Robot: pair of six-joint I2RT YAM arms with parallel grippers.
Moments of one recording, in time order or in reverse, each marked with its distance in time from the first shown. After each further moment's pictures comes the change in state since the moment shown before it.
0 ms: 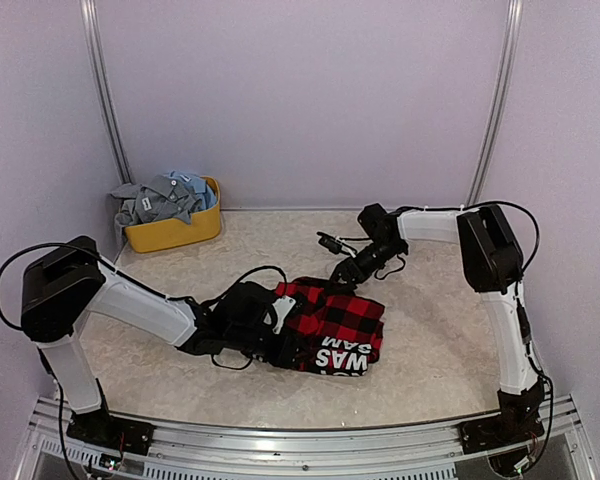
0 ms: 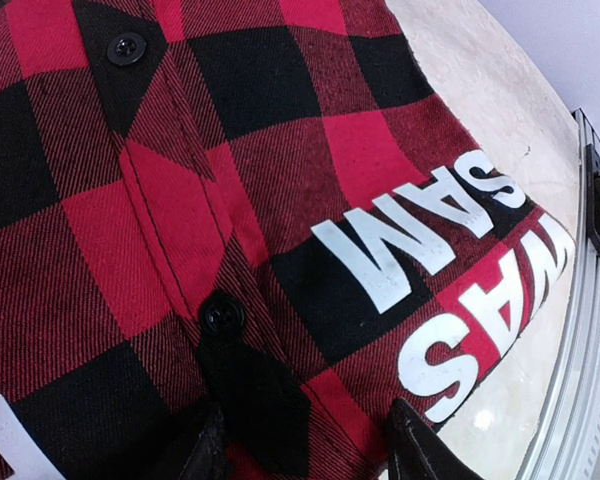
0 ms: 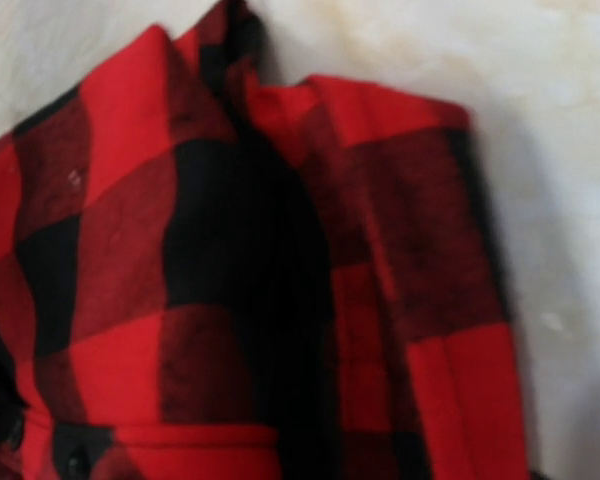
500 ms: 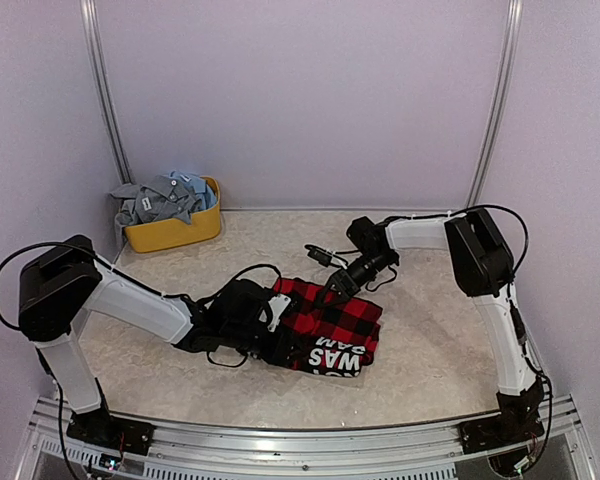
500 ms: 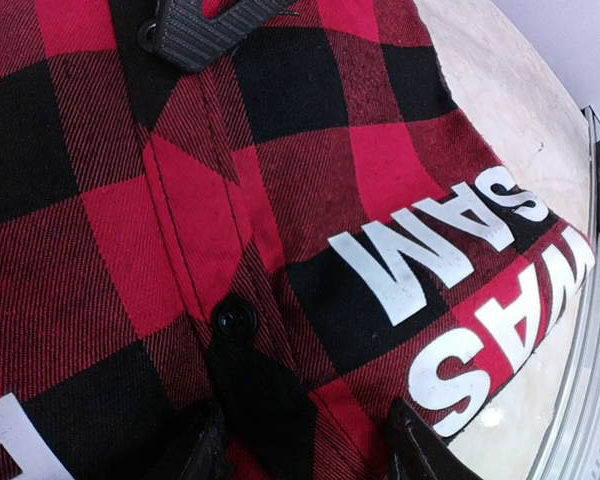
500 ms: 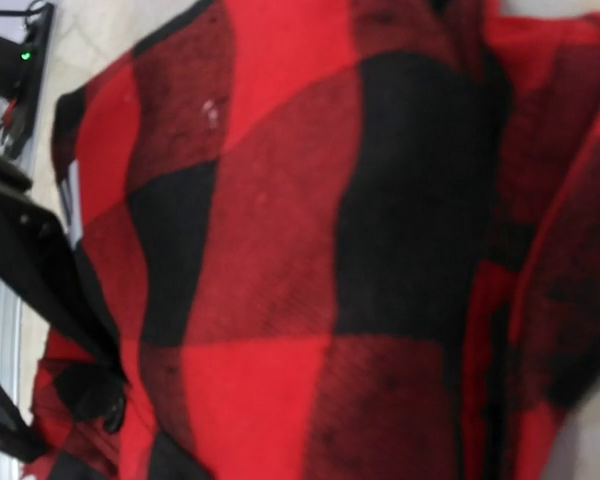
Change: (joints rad) left arm 0.032 -0.016 -0.015 -0.022 0.009 0.031; right arm 0.061 0.044 -0.003 -0.054 -0.148 -0.058
